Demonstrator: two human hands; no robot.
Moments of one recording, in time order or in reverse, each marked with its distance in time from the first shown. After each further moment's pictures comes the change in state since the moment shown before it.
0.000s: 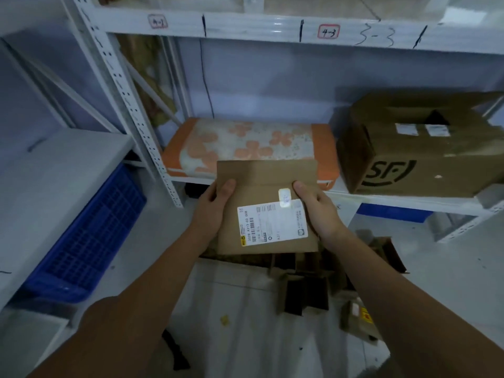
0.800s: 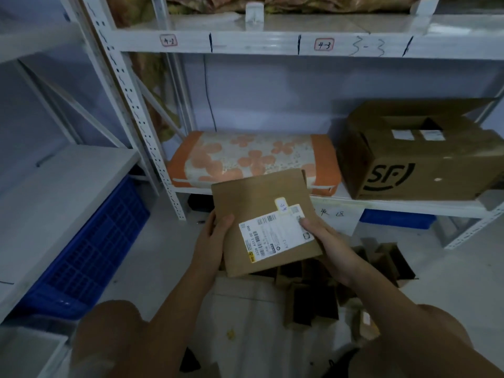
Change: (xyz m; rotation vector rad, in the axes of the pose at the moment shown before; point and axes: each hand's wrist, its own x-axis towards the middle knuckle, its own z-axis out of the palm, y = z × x) left_hand -0.042 -0.066 -0.023 -0.096 -0.003 -0.019; right_hand -0.049 0.055 -0.003 0.216 -0.218 0.035
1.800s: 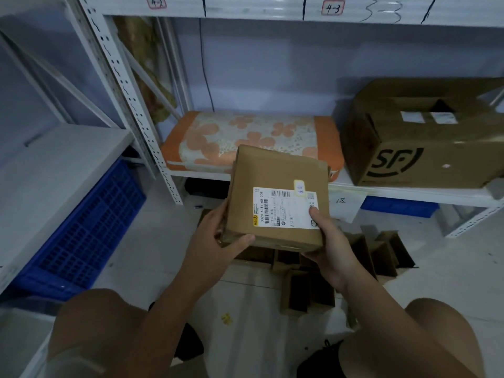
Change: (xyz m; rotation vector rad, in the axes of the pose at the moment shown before) left_hand -0.027 -0.014 -0.004 0.553 -0.056 0.301; right_hand 0.005 0.029 -0.003 0.181 0.129 0.063
